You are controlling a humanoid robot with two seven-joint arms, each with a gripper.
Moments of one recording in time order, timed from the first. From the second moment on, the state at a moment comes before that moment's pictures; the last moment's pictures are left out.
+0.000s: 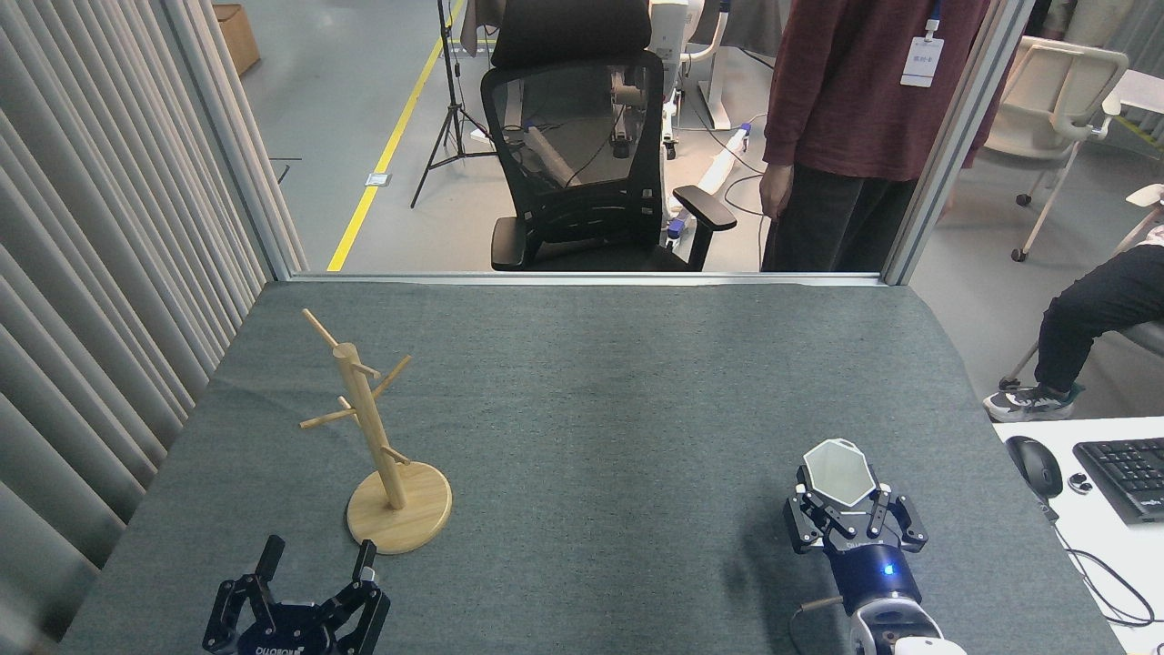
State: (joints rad) left arm 0.23 0.08 0.01 -1.70 -1.37 -0.11 0.26; right arm -0.29 -0.11 0.03 -0.90 1.39 -0.10 -0.37
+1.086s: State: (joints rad) left arm 0.15 0.07 -0.30 -1.59 -1.74 -0.10 0.25; right arm 0.04 0.23 0.41 -1.51 1.75 0.02 -0.37
